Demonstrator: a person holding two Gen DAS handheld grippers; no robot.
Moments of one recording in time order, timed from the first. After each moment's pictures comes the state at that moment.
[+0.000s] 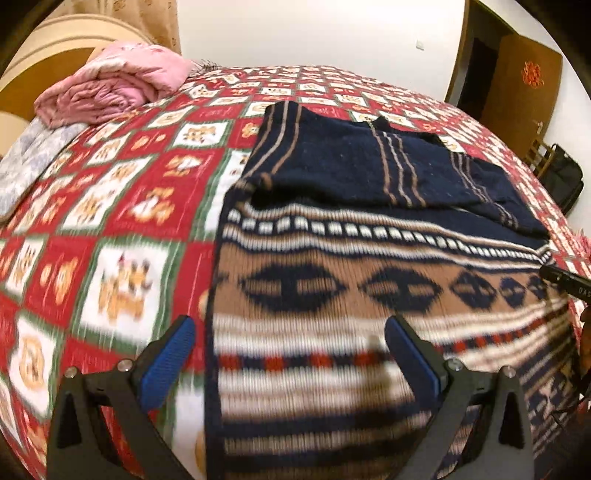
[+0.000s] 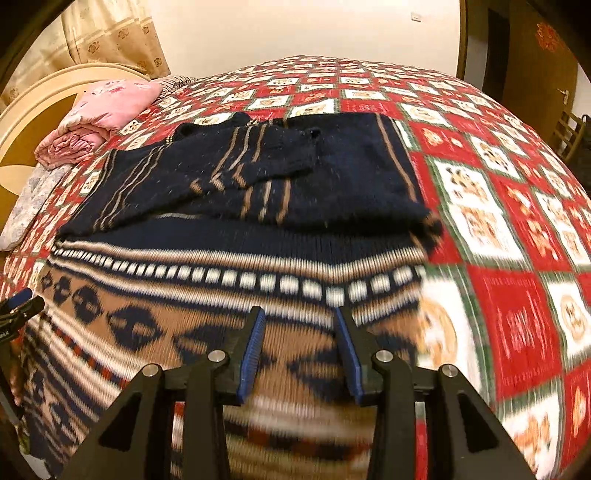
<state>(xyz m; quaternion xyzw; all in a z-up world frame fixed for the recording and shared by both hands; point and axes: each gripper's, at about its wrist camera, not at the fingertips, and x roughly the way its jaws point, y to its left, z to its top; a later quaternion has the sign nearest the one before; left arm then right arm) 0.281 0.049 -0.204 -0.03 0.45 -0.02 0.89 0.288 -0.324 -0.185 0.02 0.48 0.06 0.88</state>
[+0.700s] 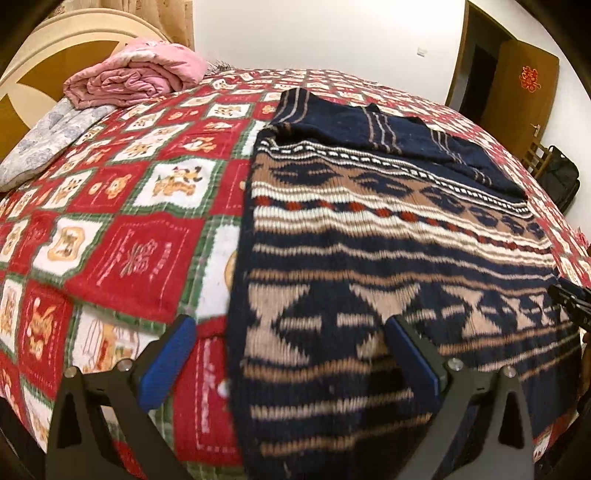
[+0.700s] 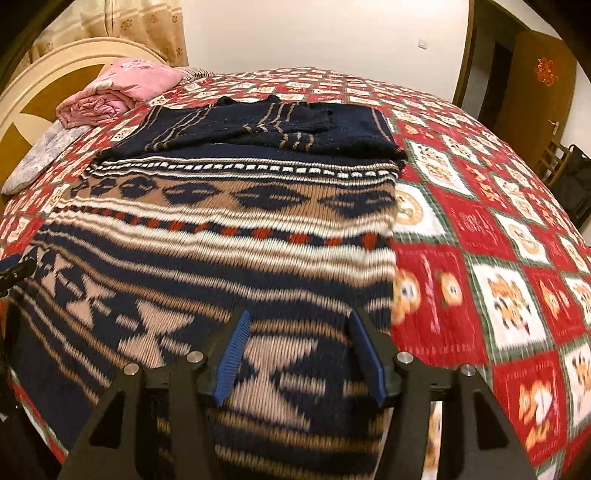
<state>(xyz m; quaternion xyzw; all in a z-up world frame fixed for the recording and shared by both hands) 0.181 0.058 -0.216 -0.04 0.44 -0.01 0.90 0.152 -0.305 -0.190 -0.05 0.44 0.05 0.89</state>
